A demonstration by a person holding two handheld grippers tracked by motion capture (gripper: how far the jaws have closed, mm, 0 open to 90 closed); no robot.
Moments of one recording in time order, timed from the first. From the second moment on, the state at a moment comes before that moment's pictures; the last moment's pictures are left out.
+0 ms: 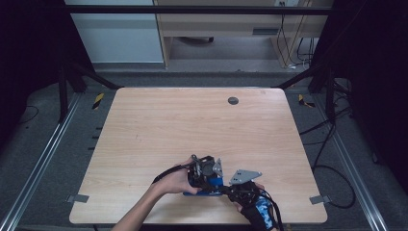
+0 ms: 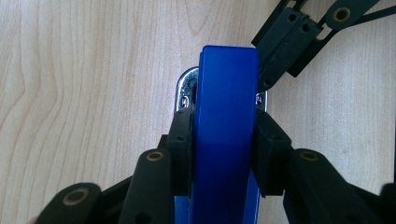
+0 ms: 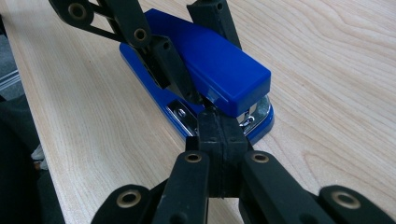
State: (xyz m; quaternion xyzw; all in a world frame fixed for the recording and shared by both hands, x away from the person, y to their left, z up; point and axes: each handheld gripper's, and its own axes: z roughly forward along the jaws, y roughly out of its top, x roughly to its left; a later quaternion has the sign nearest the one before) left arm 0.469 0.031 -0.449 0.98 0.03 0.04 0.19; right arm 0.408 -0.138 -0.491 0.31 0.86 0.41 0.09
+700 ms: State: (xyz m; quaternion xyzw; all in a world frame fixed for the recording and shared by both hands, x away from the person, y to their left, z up) left arm 0.469 0.034 -0.448 0.98 0.02 0.04 0.21; right arm 0.408 -0.136 -0.491 0.31 0.85 0.41 0.09
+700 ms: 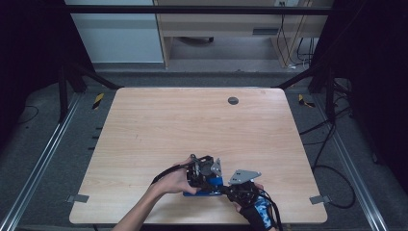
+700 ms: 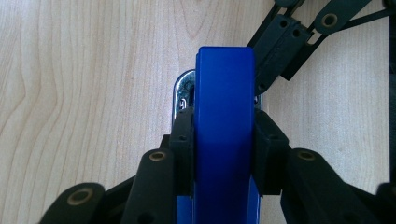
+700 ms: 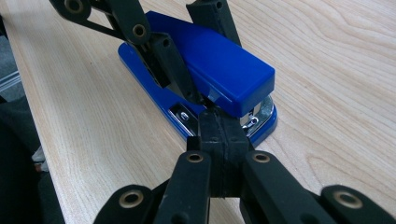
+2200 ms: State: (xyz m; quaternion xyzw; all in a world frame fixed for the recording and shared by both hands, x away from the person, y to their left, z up) left arm 0.471 0.036 -0.448 0.98 0.00 0.03 0.21; right arm 0.409 -0.135 -0.491 0.31 0.85 0.41 0.08
